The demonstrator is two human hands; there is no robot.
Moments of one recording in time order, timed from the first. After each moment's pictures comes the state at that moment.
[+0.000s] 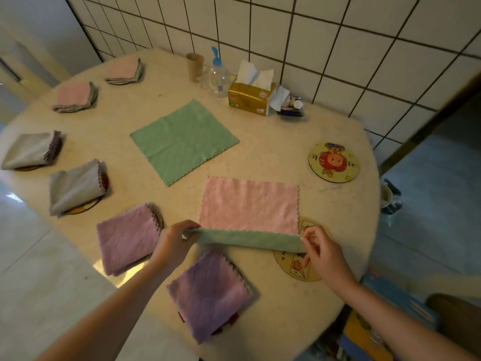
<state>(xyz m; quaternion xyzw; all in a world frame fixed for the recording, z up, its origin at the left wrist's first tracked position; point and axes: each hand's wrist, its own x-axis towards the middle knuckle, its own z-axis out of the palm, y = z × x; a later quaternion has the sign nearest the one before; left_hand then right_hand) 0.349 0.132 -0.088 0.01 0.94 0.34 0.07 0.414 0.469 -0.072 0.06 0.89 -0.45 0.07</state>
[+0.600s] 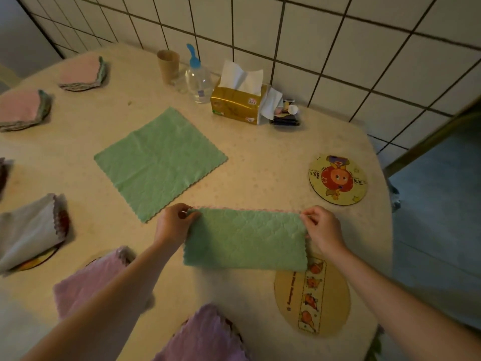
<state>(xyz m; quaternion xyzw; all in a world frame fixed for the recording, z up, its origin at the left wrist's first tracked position) 0.192 0.166 -0.109 -0.15 0.90 0.40 0.10 0.255 0.491 -0.116 0.24 0.87 -0.42 0.03</state>
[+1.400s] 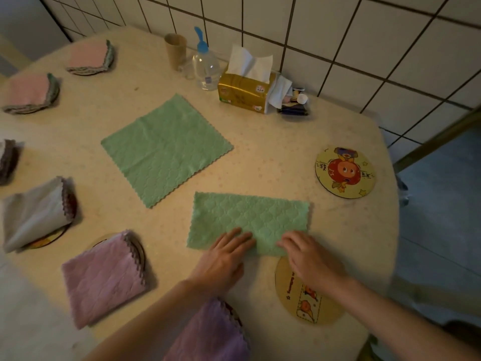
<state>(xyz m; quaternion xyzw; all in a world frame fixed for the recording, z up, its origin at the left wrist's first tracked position) 0.294 0.215 -0.138 0.34 0.92 0.18 0.11 0.322 0.463 -0.114 -0.16 0.96 -0.19 0.10</state>
